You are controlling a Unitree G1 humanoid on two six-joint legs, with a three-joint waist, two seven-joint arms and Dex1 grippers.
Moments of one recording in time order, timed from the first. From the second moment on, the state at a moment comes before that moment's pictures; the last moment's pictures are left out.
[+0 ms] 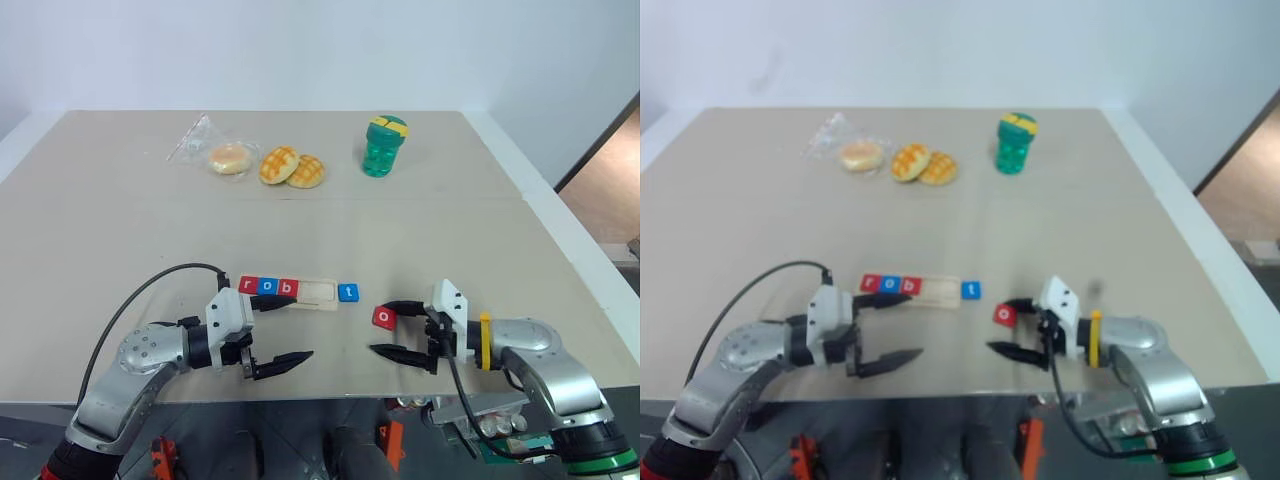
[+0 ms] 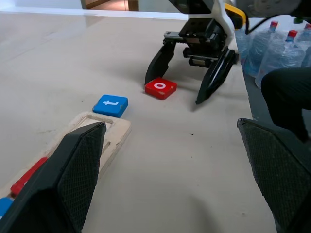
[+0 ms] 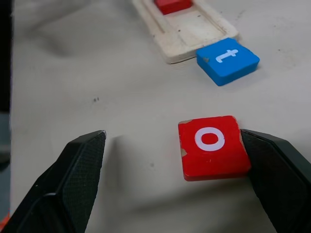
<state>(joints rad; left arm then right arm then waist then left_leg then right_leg) -0.06 0.56 -0.13 -0.40 -0.43 0.21 -0.97 -0.12 -0.67 0.03 -0.19 0.34 0.39 1.06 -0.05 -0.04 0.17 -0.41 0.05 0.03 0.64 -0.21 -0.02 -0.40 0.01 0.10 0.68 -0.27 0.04</state>
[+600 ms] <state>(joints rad) -0.07 0.57 -0.14 -0.38 -0.43 0.22 -0.96 0.02 -0.58 0.00 -0.45 0.31 0.57 0.70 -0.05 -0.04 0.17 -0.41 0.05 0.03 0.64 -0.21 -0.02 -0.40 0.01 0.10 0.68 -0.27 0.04</state>
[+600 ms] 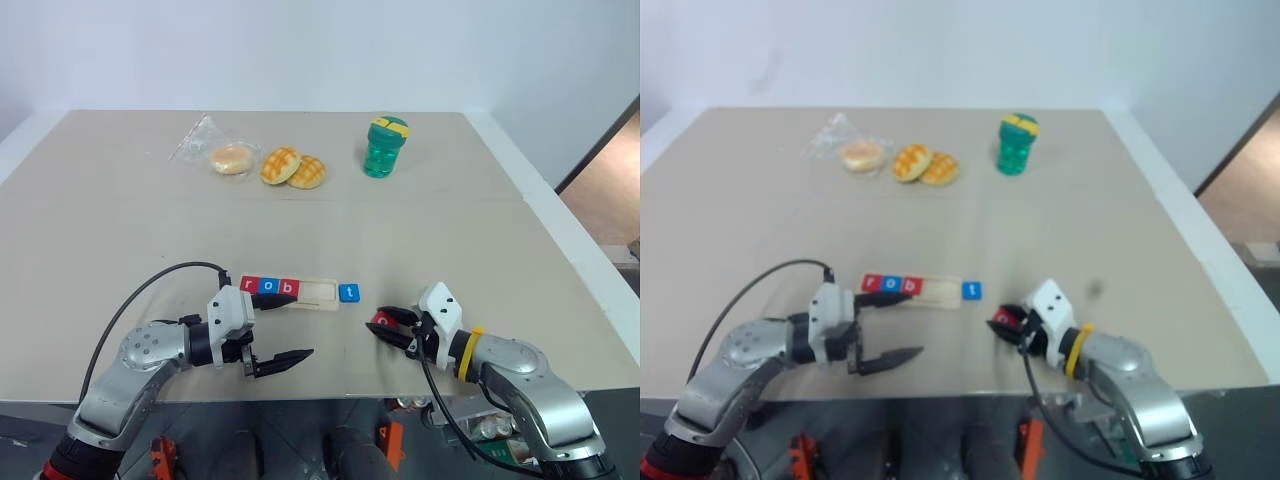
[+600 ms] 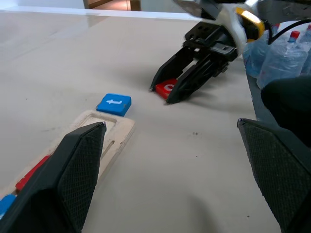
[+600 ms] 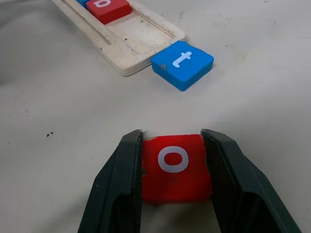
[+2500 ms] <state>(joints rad) 0.02 0.46 -0.06 -0.37 -0.35 0.24 -0.66 -0.73 -0.30 0.38 0.35 0.11 0.26 1.07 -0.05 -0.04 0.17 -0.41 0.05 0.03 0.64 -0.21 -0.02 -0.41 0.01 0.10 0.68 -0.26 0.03</state>
